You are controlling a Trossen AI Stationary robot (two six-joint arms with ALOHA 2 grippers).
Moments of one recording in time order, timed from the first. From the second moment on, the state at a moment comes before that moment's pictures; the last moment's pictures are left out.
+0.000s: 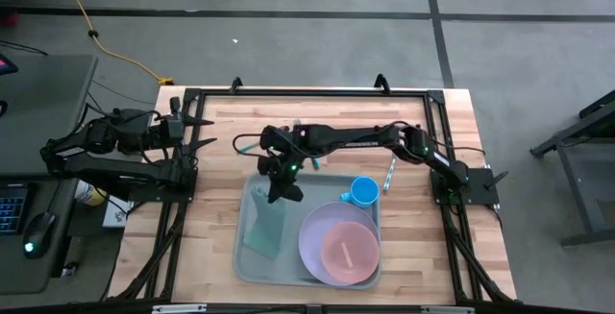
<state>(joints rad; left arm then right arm) 0.03 0.40 0.88 -0.79 -0.30 0.25 -0.07 2.31 2.09 -0.62 -0.81 0.06</state>
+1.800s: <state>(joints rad) 0.03 0.44 0.88 -0.62 -0.30 0.26 0.10 2.17 1.77 -0.50 -0.09 0.80</state>
